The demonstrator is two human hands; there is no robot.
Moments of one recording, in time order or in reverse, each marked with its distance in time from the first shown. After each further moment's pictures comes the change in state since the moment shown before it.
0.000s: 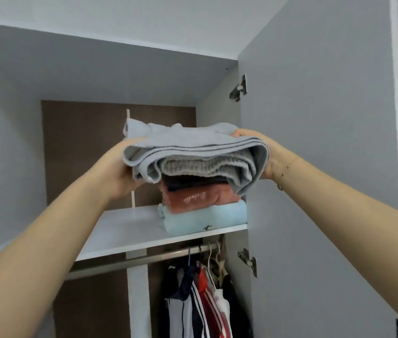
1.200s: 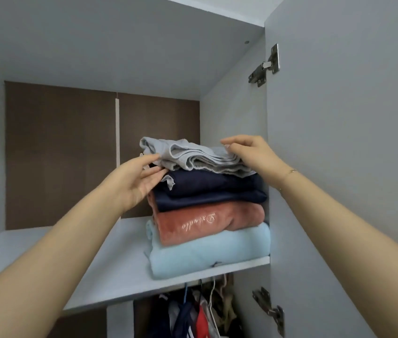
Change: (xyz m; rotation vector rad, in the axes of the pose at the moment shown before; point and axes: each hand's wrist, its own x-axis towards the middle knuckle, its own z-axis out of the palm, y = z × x) left_hand 0.183 -0.119 -0.088 -0.238 0.441 -0.162; right_hand 0.174 0.038 -0.062 -0.753 0.337 -0.485
